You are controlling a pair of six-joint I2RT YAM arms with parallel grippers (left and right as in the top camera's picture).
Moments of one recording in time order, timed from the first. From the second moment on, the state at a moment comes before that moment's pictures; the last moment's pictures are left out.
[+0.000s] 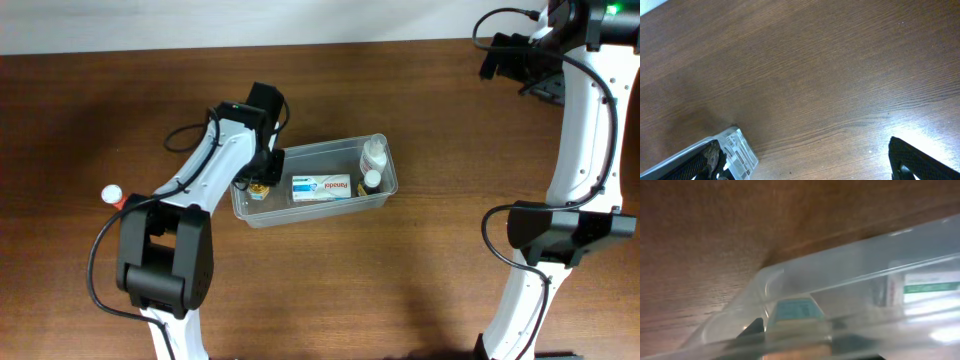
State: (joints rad) left arm -0.32 2.05 1.59 -1.03 -0.09 -0.16; right arm -0.14 2.23 2.71 -1.69 -0.05 0.28
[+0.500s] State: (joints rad) left arm -0.32 2.05 1.56 -0.98 -0.11 -0.17; right arm -0.14 2.23 2.71 -1.69 -0.05 0.28
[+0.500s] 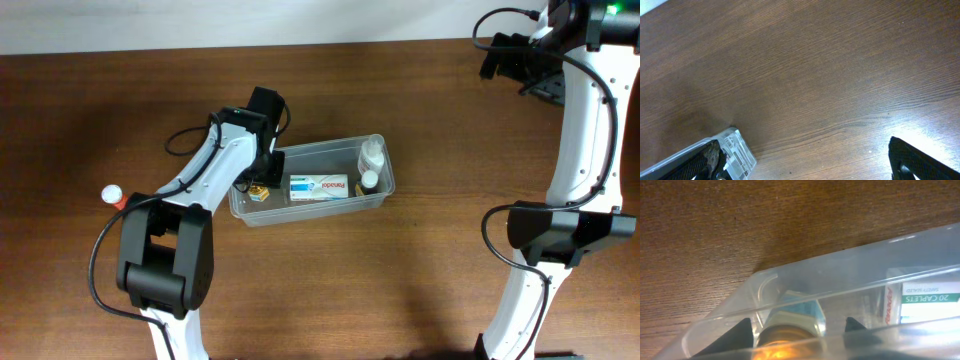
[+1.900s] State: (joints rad) left arm 0.01 1.81 2.07 -1.61 -0.18 -0.31; right arm -0.14 2.23 2.71 -1.69 -0.05 0.28
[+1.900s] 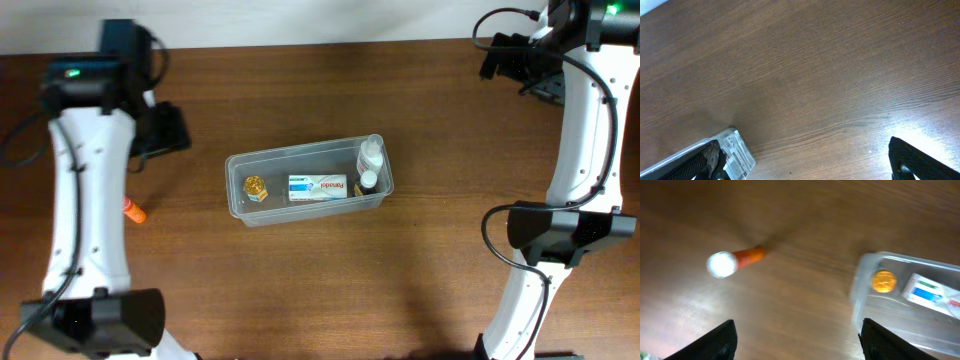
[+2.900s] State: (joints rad) left arm 0.27 1.79 1.56 -1.21 -0.15 -0.34; right arm -0.14 2.23 2.71 -1.69 -0.05 0.28
